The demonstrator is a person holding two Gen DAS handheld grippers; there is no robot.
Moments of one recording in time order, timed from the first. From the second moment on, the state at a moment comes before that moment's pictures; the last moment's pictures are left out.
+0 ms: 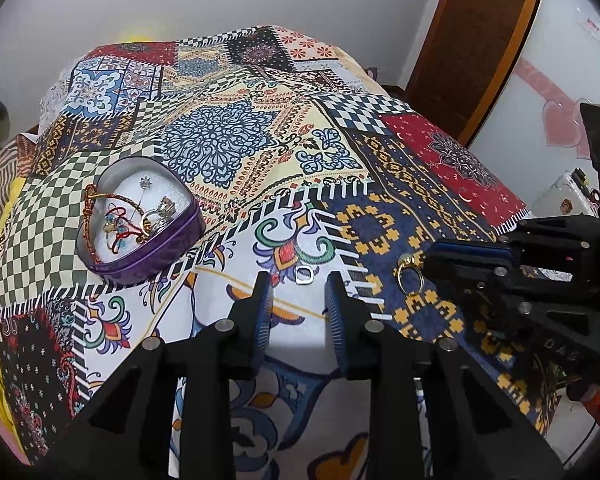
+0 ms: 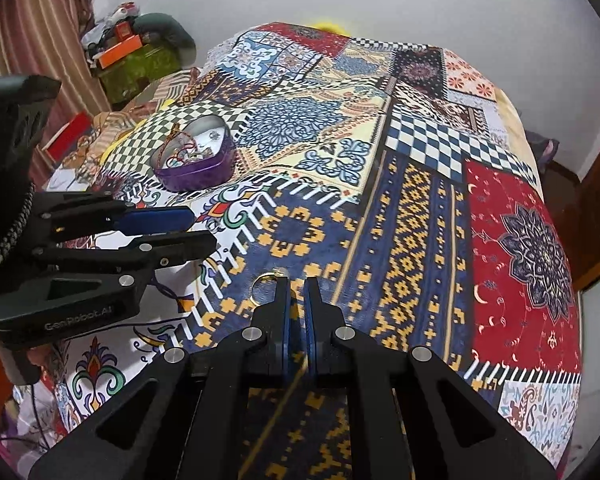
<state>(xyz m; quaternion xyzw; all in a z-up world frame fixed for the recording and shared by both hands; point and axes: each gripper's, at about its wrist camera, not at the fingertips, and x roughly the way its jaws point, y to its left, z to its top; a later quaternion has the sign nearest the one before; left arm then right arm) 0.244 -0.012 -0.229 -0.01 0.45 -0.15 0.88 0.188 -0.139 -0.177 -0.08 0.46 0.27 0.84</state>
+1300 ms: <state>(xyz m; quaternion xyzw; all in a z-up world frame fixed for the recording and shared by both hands) 0.215 -0.002 -0.199 -0.01 0.41 -0.13 0.90 0.192 -0.119 -0.159 -0.10 0.43 0.28 0.85</state>
